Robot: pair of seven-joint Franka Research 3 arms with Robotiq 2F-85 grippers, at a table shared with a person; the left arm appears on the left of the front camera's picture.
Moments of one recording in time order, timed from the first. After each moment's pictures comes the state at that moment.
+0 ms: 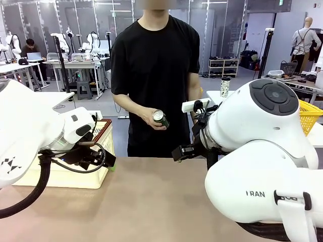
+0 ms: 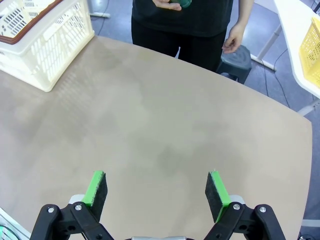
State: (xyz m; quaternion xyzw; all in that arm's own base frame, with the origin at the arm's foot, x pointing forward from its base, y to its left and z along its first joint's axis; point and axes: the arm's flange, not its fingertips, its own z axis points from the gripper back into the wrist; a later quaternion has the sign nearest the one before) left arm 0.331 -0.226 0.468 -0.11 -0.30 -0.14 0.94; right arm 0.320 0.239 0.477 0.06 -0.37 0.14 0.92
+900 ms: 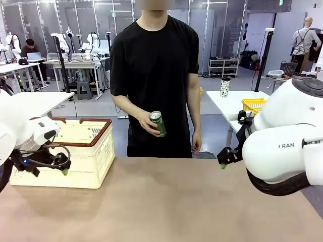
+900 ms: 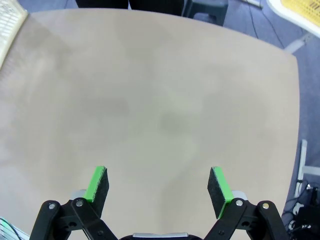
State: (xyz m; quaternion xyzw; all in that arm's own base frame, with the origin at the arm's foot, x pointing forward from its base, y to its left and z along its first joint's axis) left arm 0.392 -0.086 0.418 0.00 -0.22 0.01 0.97; right arm 0.379 0.105 0.442 0.04 -0.26 0.06 0.96
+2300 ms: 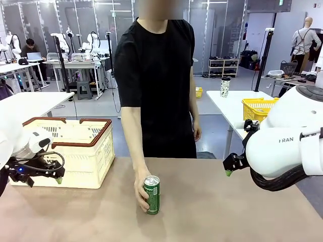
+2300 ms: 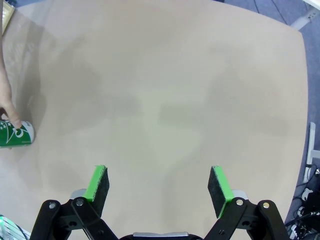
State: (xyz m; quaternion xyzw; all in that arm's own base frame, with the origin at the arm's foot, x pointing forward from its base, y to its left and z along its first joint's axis) left arm 0.406 -0.058 0.385 -0.01 -0.19 0.04 0.98; right arm 0.387 0.088 0.420 0.06 -0.22 0.03 0.97
